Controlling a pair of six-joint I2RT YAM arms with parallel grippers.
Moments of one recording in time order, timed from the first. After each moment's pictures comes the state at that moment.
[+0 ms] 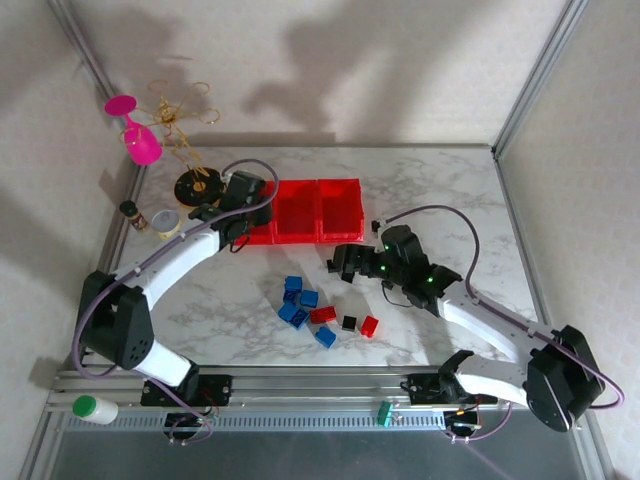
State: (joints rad) left arm -0.41 1.54 1.17 -0.47 -0.32 -0.54; right arm 0.69 1.15 0.68 -0.11 -0.10 0.66
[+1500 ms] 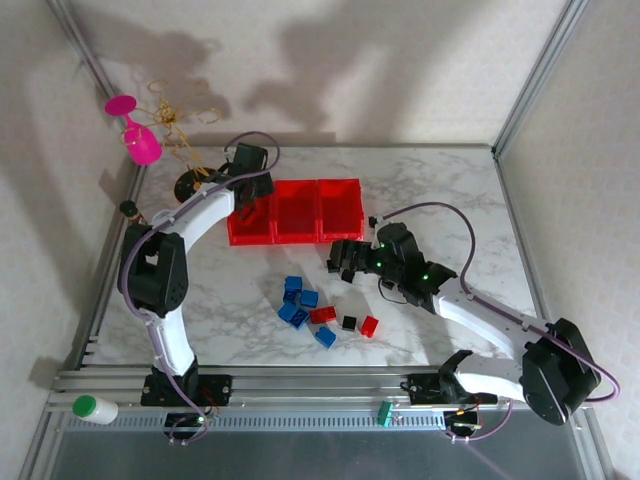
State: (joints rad) left arm -0.30 1.89 1.50 -0.47 -0.32 -0.53; right arm 0.69 1.18 0.69 -0.07 -0.06 0.66
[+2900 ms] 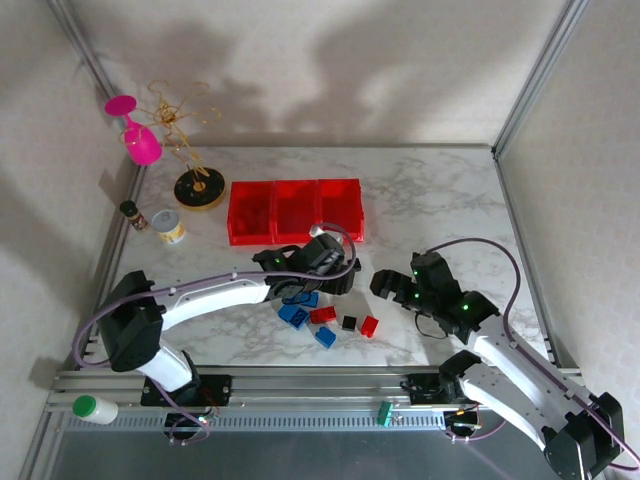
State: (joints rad) left arm -0.98 1.58 1.12 -0.46 -0.18 -0.66; right arm 0.59 0.79 0.54 -0.61 -0.04 0.83
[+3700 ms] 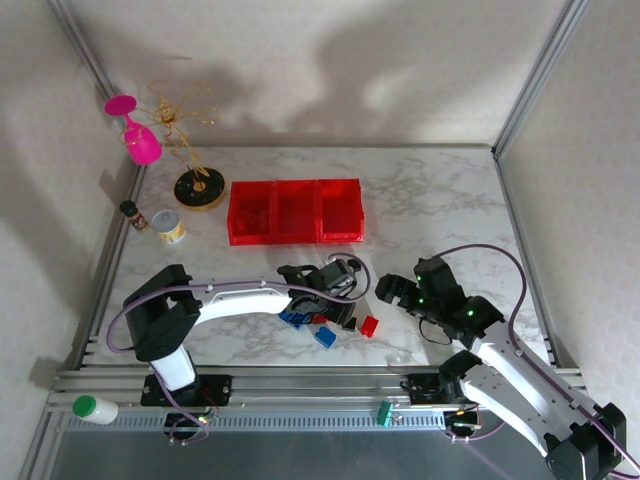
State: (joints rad) left arm -1.05 1.71 1.06 -0.49 -0.09 -0.59; right arm 0.59 0.73 0.53 -0.67 -0.02 0.86
